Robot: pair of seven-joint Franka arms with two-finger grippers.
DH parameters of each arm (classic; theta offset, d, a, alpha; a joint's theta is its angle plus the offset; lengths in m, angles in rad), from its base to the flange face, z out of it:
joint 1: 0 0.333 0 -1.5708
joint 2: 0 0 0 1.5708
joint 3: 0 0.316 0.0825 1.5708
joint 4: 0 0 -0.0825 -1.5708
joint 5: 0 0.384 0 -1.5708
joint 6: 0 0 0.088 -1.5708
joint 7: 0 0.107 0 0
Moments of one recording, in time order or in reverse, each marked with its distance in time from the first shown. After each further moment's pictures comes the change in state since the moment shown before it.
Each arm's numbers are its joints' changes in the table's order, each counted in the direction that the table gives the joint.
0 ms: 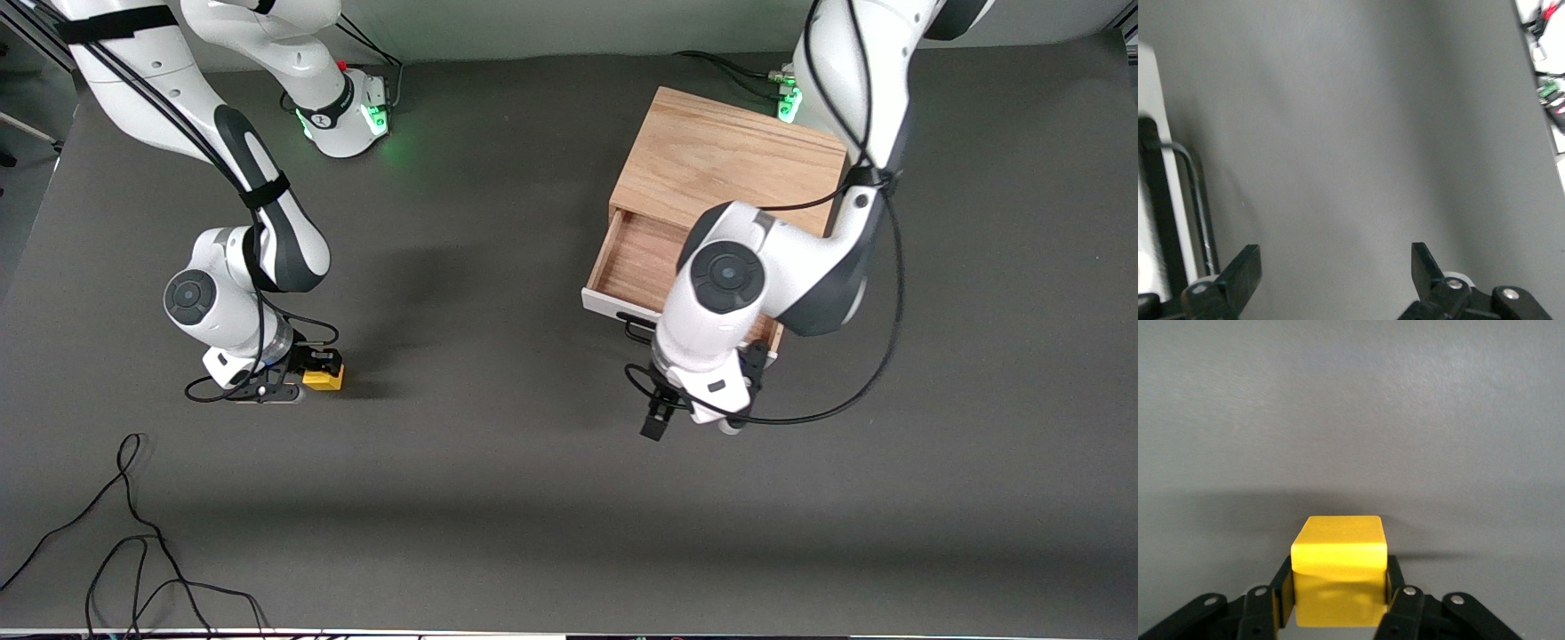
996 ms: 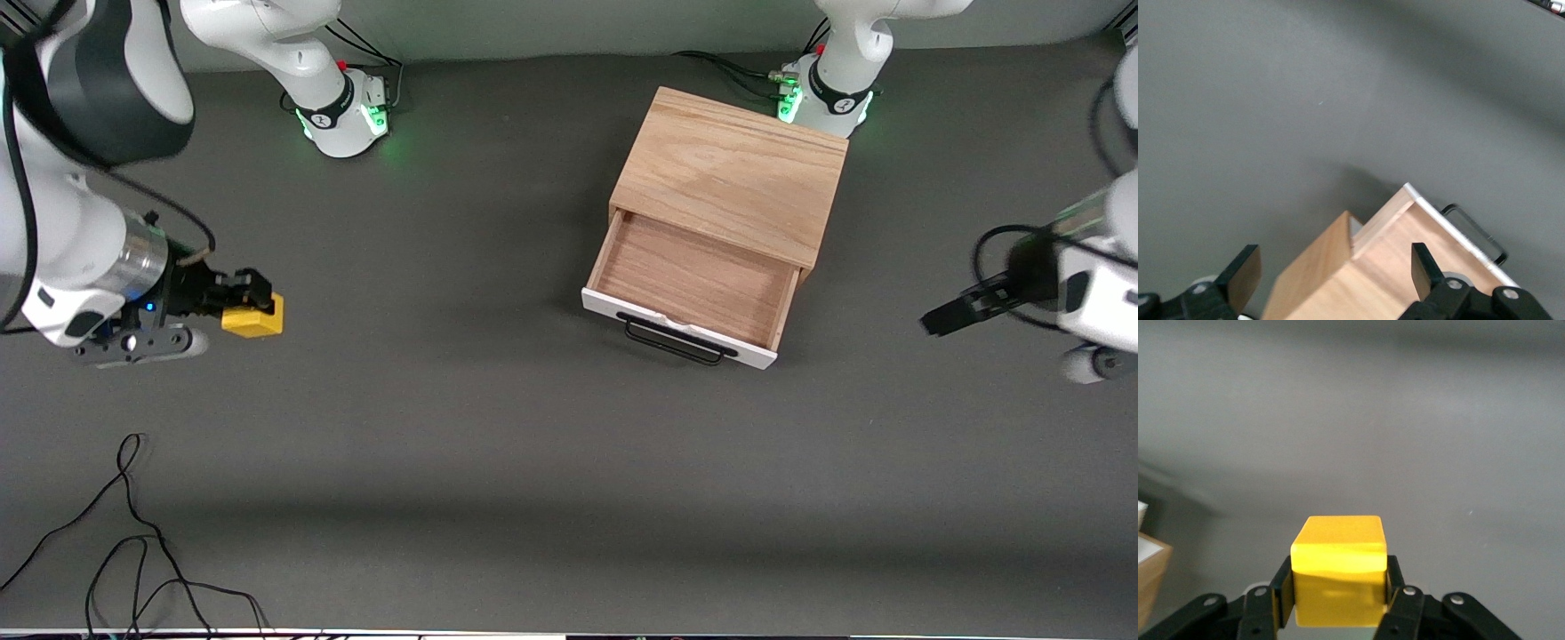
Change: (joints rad) left arm 0.431 -0.368 0.006 0.006 -0.068 0.601 1.175; right arm 0.132 -0.183 0.004 0.762 0.016 1.053 0.112
